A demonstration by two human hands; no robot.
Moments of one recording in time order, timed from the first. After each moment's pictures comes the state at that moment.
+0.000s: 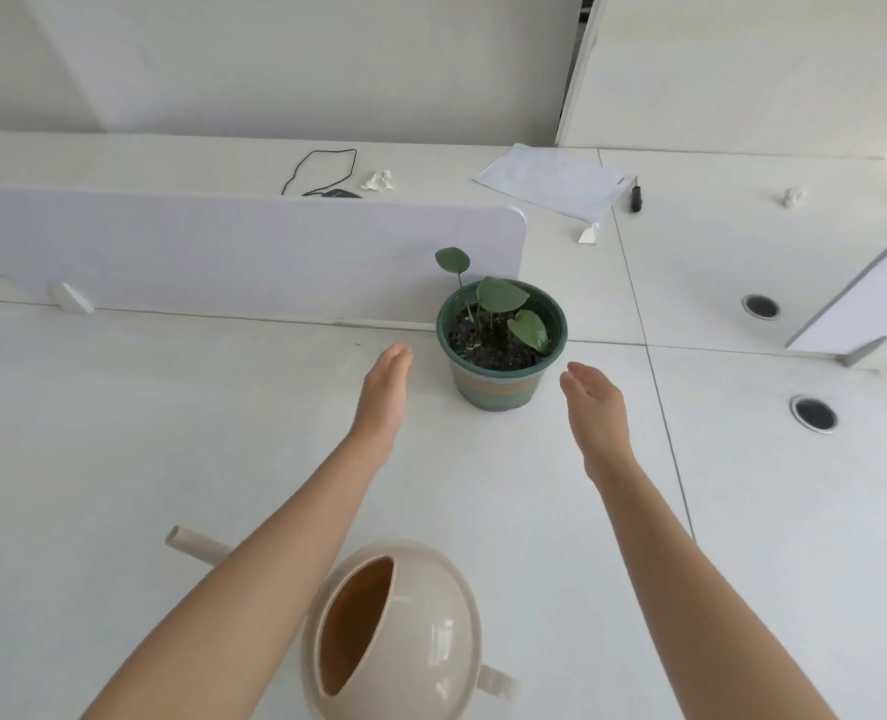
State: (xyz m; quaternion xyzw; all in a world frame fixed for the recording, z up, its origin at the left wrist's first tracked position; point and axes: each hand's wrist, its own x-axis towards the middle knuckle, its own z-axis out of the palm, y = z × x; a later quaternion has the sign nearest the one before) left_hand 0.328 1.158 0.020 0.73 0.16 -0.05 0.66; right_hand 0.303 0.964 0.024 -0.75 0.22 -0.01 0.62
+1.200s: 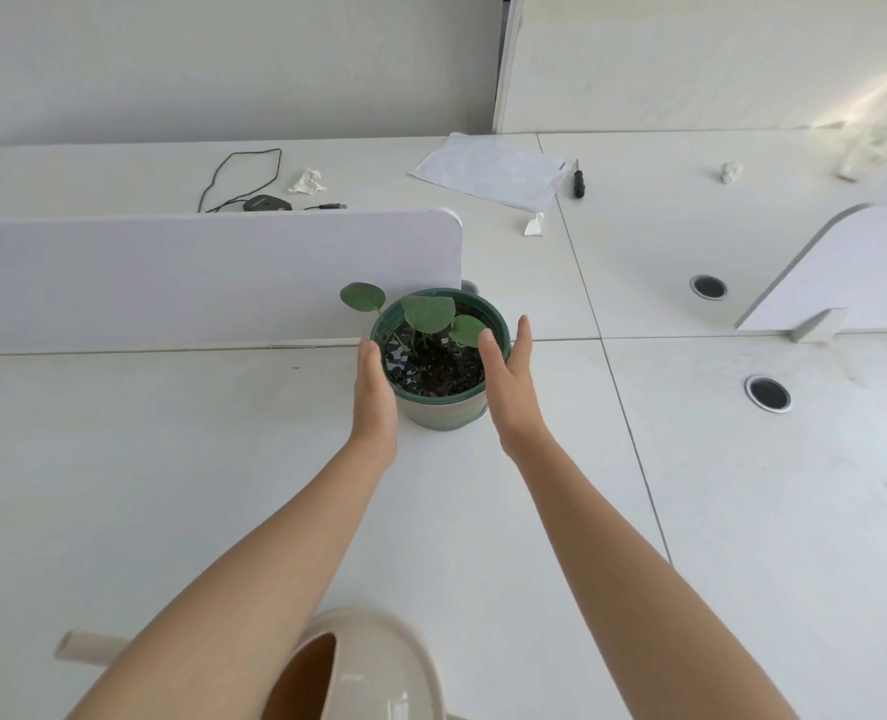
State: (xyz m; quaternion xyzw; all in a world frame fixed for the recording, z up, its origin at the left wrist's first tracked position) left_hand 0.374 1.115 -0.009 0.65 0.16 -0.06 0.74; right_hand 0.348 0.988 0.019 -0.67 0.16 0.00 0.72
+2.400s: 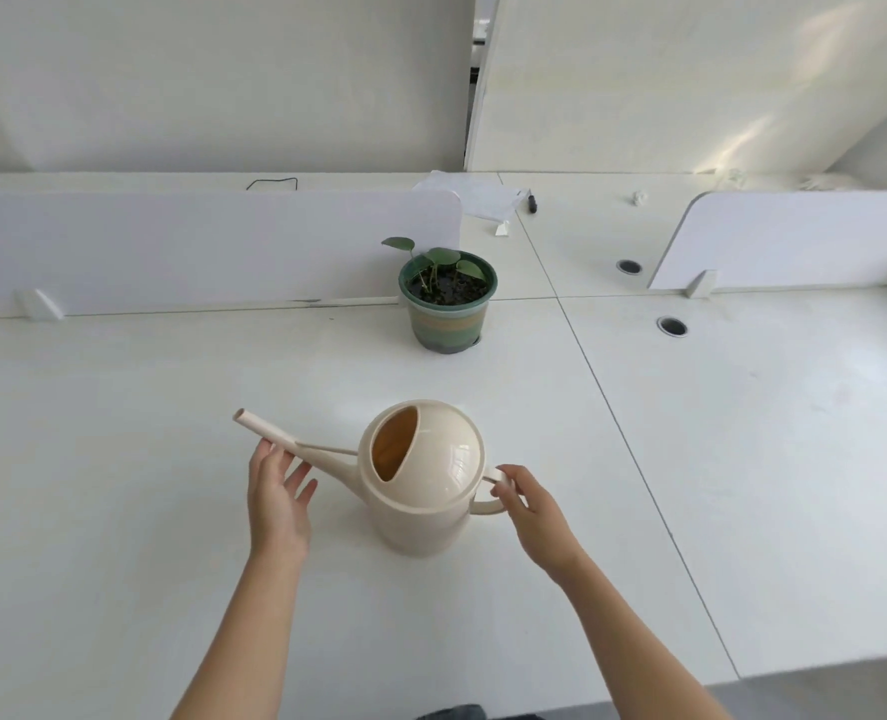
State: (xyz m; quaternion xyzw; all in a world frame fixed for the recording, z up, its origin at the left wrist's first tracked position) left_hand 0.128 1.270 -0.017 0.52 0.23 0.03 0.83; right_hand 0.059 1.035 -0.021 -0.80 0.11 0.04 0.59
